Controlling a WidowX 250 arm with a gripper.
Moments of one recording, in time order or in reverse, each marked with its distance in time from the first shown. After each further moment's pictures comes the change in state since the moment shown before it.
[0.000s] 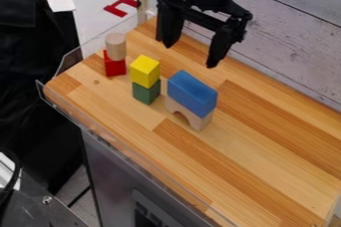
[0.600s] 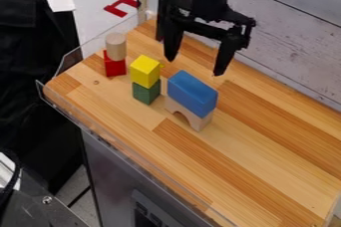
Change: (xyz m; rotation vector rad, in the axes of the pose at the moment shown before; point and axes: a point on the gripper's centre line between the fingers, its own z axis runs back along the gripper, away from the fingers) arm 0.004 -0.005 -0.013 -0.034 0.043 0.264
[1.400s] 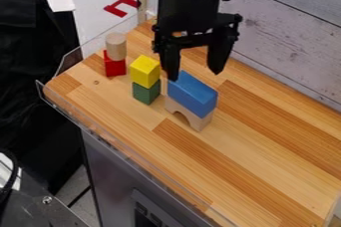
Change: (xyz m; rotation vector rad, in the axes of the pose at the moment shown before) arm 0.002 0.008 -0.015 -0.043 -0.069 0.718
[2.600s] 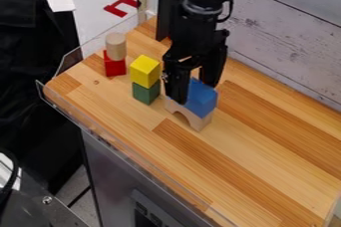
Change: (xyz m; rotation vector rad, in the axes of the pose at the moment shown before) arm -0.004 0.000 -0.028 0.037 0.055 0.360
